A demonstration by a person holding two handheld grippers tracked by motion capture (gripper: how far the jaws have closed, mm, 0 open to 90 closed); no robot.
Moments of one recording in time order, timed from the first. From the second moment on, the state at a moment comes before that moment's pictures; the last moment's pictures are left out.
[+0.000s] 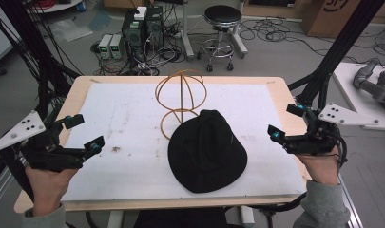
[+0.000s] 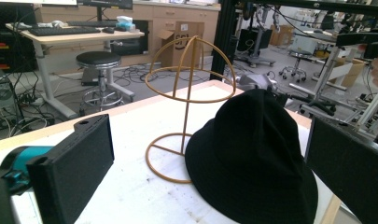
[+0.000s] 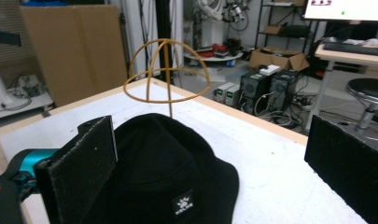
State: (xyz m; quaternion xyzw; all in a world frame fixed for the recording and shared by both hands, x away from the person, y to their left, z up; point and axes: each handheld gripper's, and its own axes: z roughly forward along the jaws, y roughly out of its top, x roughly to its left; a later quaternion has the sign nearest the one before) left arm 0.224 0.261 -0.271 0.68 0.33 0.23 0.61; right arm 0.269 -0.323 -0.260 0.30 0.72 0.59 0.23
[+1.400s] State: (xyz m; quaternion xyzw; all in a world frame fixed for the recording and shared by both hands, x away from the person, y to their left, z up) left arm 0.199 0.264 -0.272 0.69 0.33 0.22 0.60; right arm 0.356 -0.191 -0.312 0.21 0.80 0.54 0.12
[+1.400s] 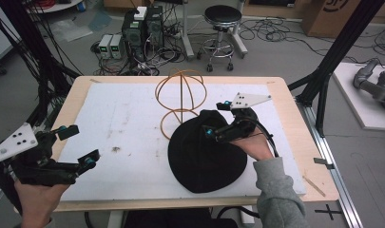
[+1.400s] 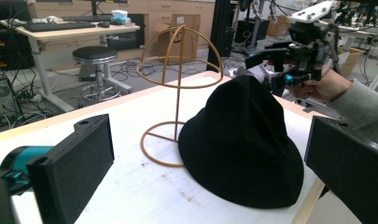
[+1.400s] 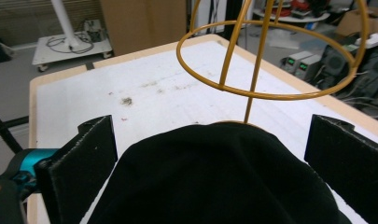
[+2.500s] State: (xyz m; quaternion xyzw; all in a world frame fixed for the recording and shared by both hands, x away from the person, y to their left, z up) left arm 0.207 0.263 -0.275 0.69 0.33 0.22 0.60; right arm 0.371 -0.176 -0.327 0.16 0.86 0.46 0.15
